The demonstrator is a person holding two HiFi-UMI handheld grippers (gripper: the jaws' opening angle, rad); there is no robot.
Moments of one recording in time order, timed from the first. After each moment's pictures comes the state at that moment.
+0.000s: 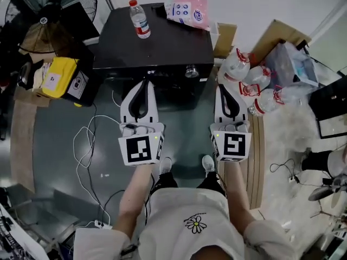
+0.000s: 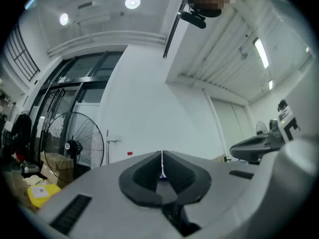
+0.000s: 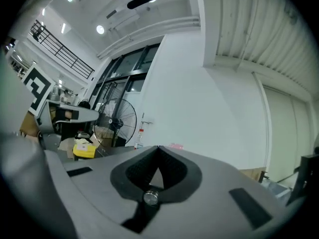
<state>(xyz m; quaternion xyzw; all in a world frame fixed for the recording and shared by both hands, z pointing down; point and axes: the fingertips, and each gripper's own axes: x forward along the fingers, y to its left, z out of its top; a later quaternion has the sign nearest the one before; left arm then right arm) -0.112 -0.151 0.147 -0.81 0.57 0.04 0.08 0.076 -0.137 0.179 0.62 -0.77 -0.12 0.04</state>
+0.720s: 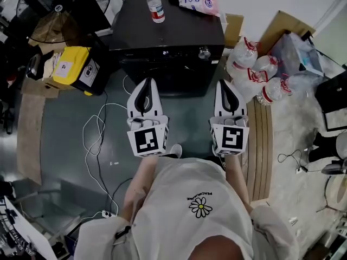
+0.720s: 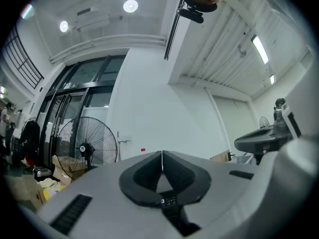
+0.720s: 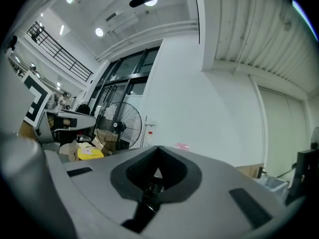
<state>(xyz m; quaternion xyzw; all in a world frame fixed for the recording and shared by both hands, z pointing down) -0.176 -0.073 0.170 -0.80 0.59 0.04 0.09 0.016 -0.054 0.191 0.63 -0.77 -0.11 0.03</state>
